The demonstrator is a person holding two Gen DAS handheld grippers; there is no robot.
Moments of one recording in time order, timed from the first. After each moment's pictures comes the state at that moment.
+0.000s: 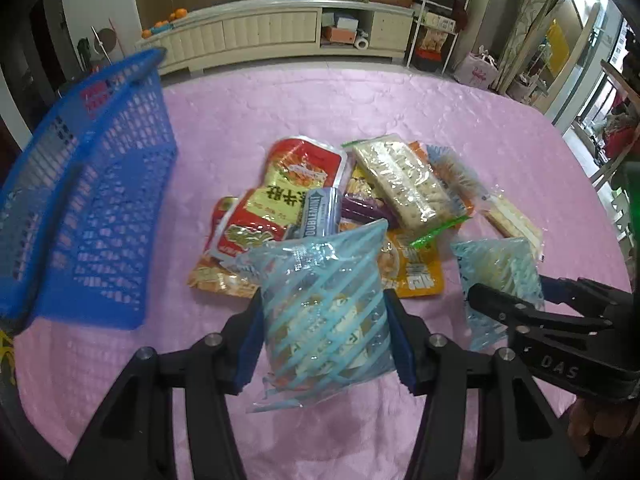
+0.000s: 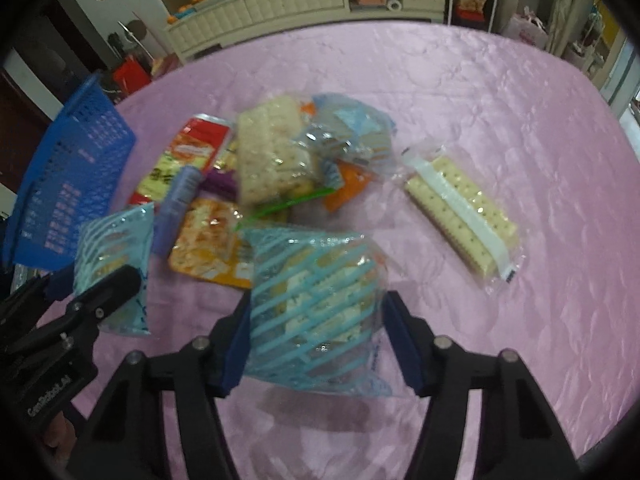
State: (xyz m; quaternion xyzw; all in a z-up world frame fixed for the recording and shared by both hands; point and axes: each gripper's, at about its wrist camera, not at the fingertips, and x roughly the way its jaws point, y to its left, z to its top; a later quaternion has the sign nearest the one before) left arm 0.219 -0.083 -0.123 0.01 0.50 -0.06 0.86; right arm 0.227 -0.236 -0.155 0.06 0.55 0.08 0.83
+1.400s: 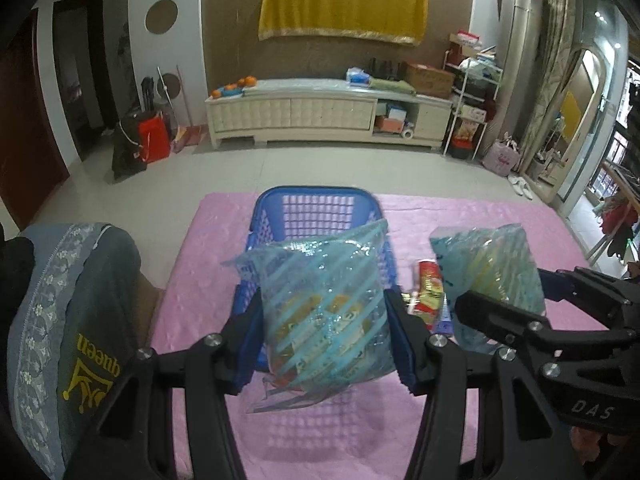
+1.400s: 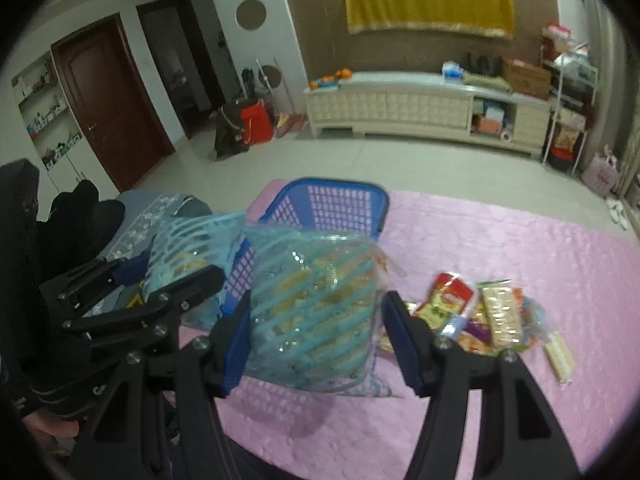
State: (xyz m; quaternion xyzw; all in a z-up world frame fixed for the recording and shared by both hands) left arm 0.185 0.127 0.028 -0.02 0.39 -0.01 0.92; right arm 0.194 -0.010 0.024 0.00 0.41 0.24 0.88
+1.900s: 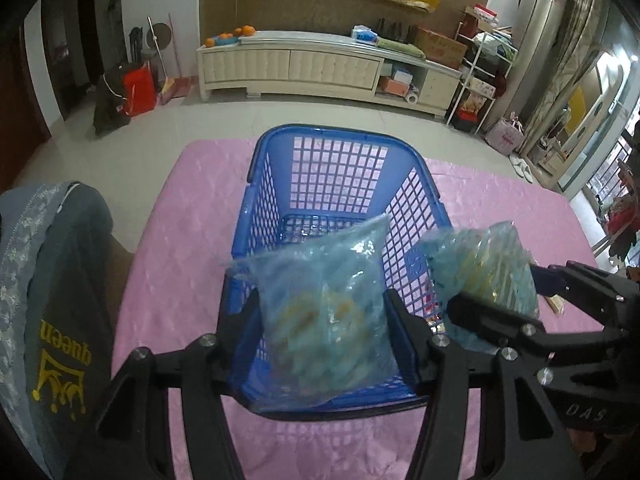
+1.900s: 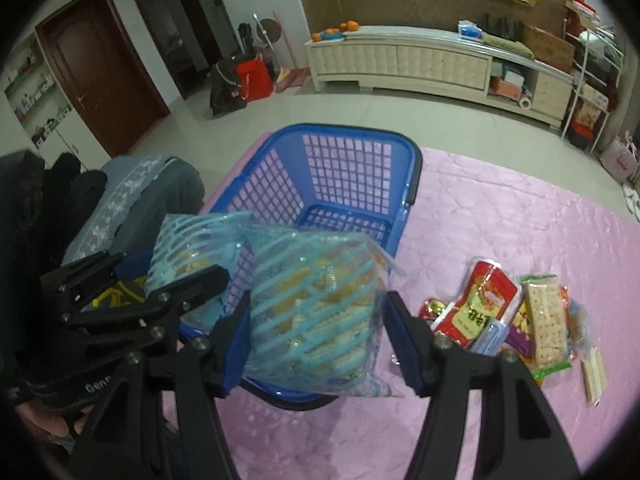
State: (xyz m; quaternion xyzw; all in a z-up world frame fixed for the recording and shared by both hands) left arm 0.232 0.154 -0.040 -0.05 0.45 -0.03 0.89; right arm 0.250 0.030 -0.041 -0.03 0.47 0.25 0.85
